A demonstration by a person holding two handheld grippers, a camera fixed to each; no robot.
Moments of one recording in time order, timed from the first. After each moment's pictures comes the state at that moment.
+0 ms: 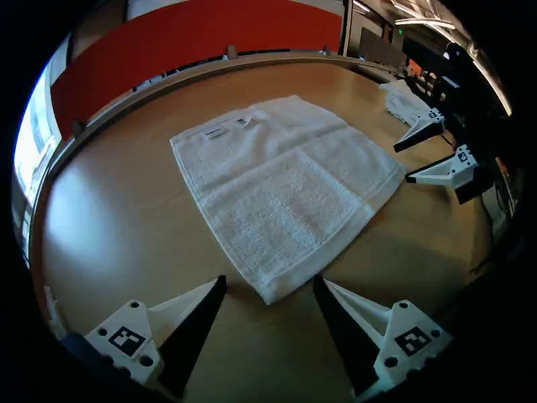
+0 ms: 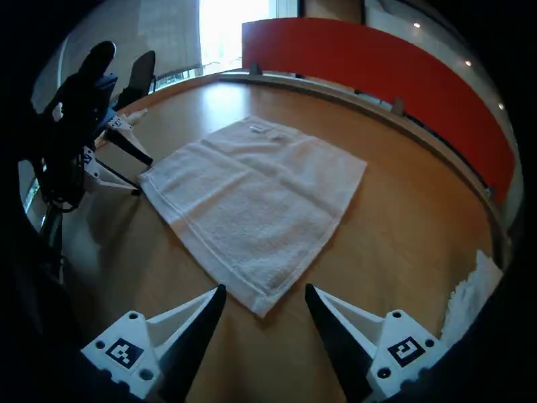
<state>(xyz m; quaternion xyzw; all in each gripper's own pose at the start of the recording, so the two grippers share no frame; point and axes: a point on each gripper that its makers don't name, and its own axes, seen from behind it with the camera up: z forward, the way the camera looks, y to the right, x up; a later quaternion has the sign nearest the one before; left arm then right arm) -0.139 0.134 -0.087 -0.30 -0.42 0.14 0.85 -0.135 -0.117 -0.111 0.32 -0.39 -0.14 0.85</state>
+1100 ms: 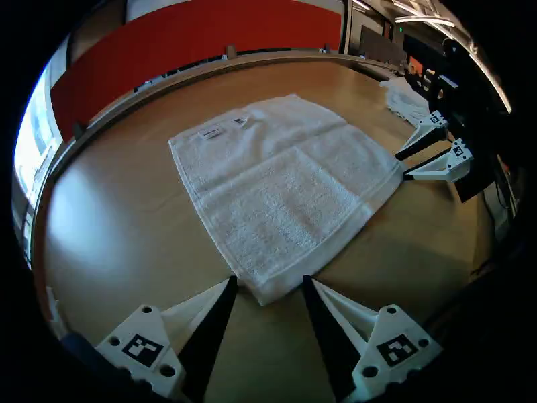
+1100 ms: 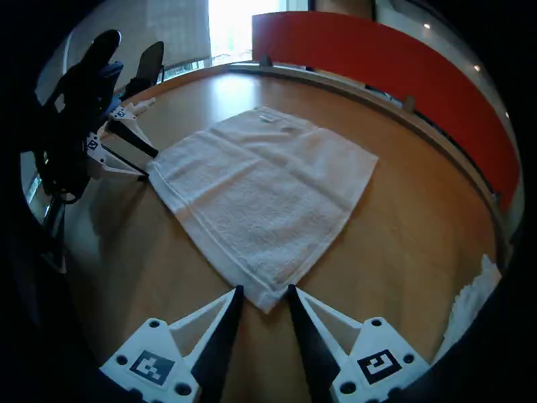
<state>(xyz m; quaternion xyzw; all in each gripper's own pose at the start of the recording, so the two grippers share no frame) -0.140 0.138 -0.090 -0.30 -0.42 0.15 0.85 -0.142 -0.117 -0.115 0.33 -0.41 -0.15 0.84</state>
